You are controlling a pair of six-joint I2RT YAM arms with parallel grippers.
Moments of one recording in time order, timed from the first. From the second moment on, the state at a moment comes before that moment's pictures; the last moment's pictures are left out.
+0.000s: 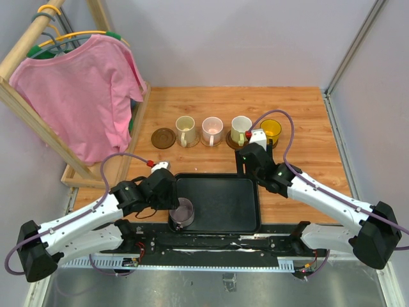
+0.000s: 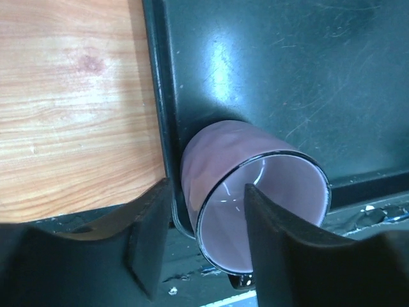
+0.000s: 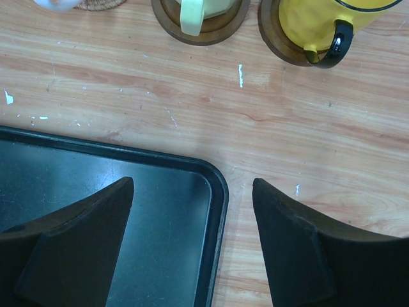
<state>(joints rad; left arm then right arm) -0.90 0.85 0.63 -0.79 -0.21 -0.86 0.81 1.15 0.83 -0.45 0.53 0.40</state>
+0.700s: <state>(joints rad) -0.91 1.02 0.62 -0.57 -0.31 -0.81 0.79 1.15 0.82 -0.45 0.53 0.40</state>
